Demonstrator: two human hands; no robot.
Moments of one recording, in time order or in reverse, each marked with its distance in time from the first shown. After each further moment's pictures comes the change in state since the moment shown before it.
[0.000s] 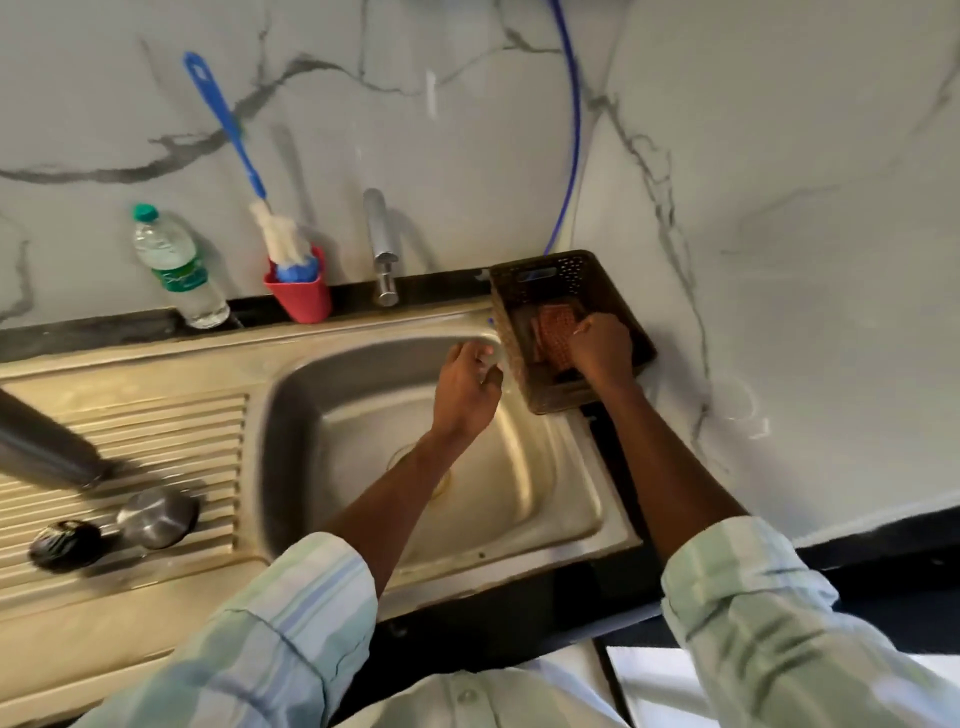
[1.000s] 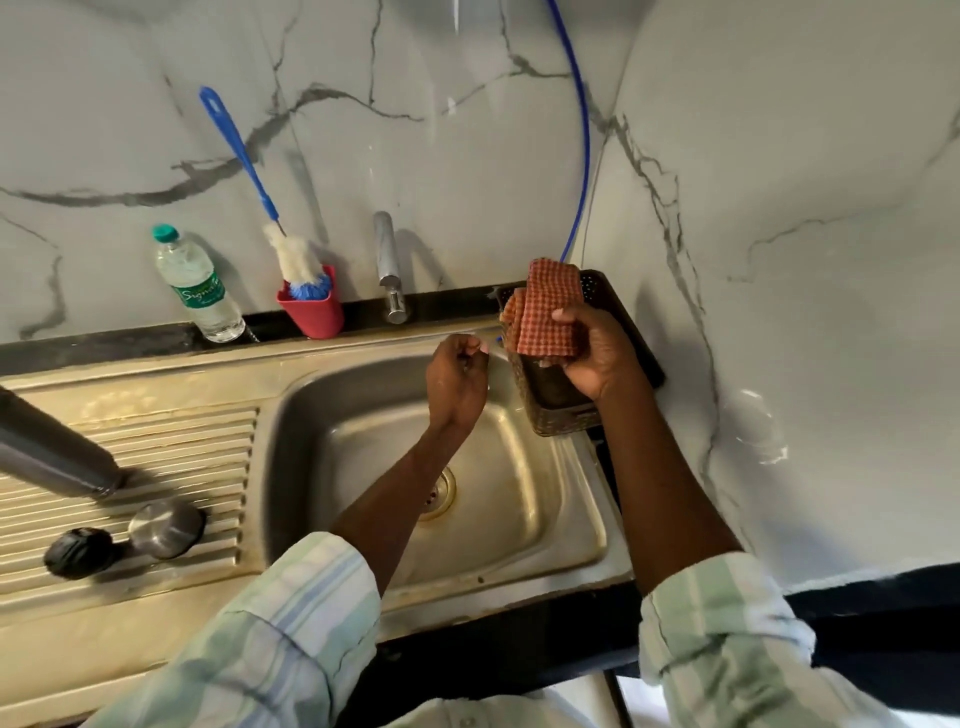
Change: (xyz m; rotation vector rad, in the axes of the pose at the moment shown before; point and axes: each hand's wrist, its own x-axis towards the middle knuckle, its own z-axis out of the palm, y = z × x) left_hand 0.031 0.006 -0.006 -0.173 0.205 -0.097; right_hand 0.008 -0.026 -0.012 1.375 -0.568 0.271
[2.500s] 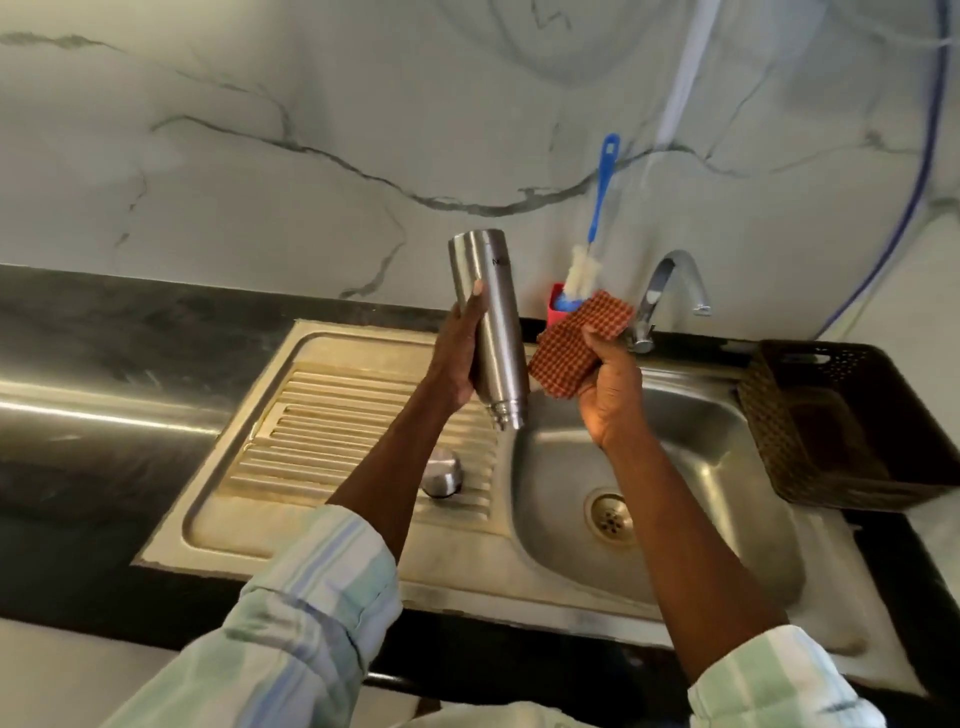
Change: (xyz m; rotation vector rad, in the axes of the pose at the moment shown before) left_hand 0.033 -0.023 -0.340 -0.683 -0.019 -0.288; right_hand -0.059 0.172 0.271 0.065 -0.179 -0.082
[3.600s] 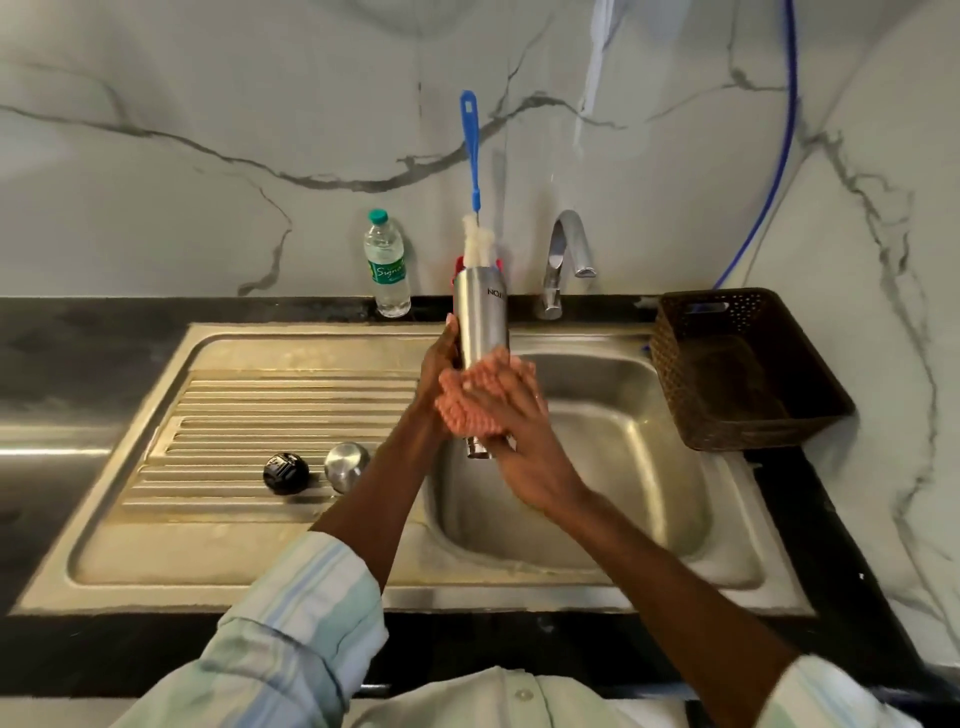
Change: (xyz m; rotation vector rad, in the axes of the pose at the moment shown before) left_hand -0.005 -0.085 0.090 -0.236 -0.152 -0.377; right_hand -0.054 0.019 -0.101 -1.261 -0.378 -0.618
